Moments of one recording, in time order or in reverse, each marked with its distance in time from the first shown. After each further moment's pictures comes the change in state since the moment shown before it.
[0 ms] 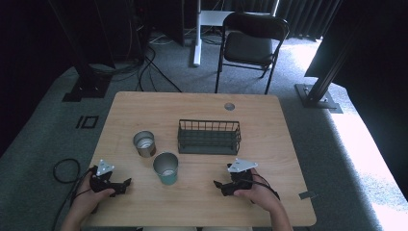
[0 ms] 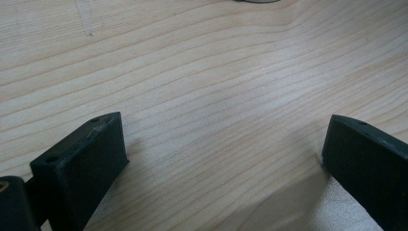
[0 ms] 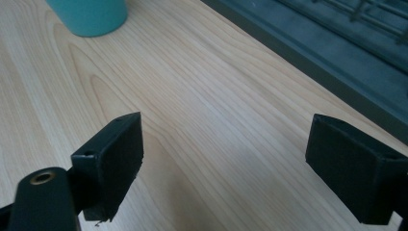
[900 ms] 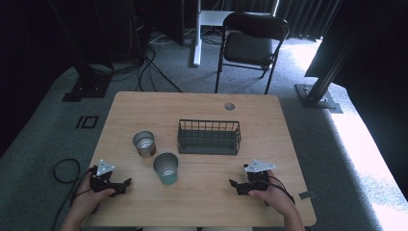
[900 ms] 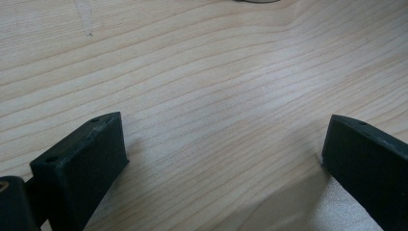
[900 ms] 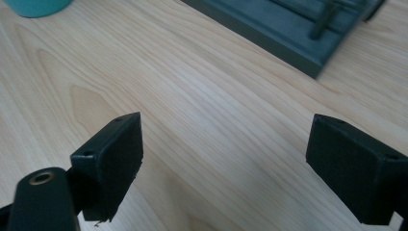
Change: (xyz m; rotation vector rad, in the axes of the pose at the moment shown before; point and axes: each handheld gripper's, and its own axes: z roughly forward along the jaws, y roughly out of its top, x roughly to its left) left arm 0.000 0.000 0.000 0.000 0.000 0.000; right arm -0.028 -0.028 -0.030 0.009 -0.086 0.077
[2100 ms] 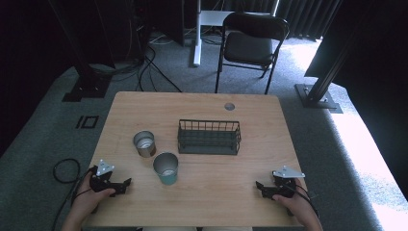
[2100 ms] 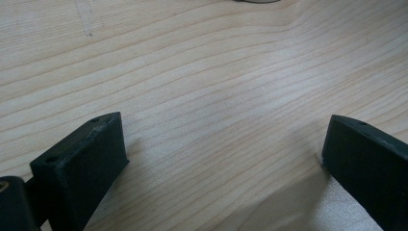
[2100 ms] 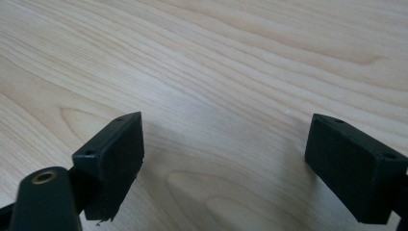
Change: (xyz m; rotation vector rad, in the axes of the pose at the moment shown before) left arm 0.000 0.000 0.000 -0.001 0.000 0.000; right arm -0.047 -0.059 -0.044 0.028 -0.179 0.172
